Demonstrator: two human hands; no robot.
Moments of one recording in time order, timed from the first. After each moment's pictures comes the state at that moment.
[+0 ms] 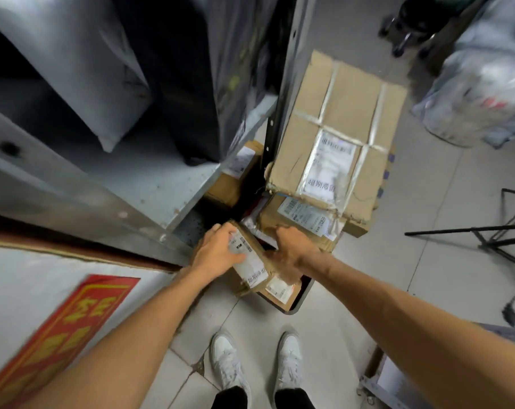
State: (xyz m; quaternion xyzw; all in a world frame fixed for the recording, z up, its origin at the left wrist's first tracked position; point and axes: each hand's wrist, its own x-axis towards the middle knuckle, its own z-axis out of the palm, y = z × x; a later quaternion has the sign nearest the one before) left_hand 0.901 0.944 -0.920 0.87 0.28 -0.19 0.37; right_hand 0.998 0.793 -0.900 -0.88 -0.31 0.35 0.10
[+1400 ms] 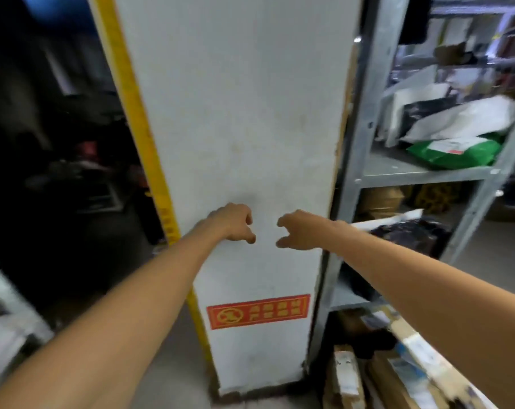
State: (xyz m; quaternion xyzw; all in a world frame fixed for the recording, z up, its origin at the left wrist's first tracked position) left_hand 0.567 0.900 -0.366 0.83 0.54 0.01 0.13; right_hand 0.736 0.846 -0.374 -0.67 -0.74 0.08 -0.04
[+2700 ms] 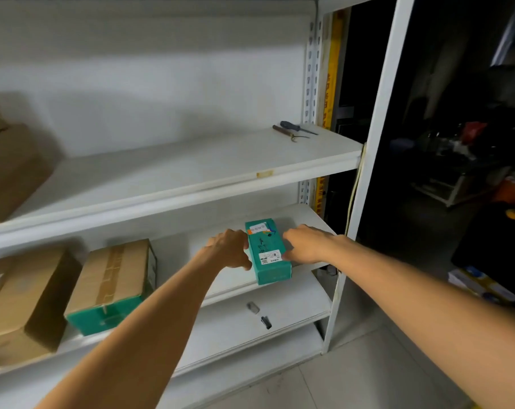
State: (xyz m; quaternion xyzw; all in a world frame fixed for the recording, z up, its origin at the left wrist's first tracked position) left_hand 0.102 0.658 -0.424 0.29 0.95 0.04 0.13; right_hand 0.179 0.830 -0.423 -0.07 -0.98 0.10 -0.12
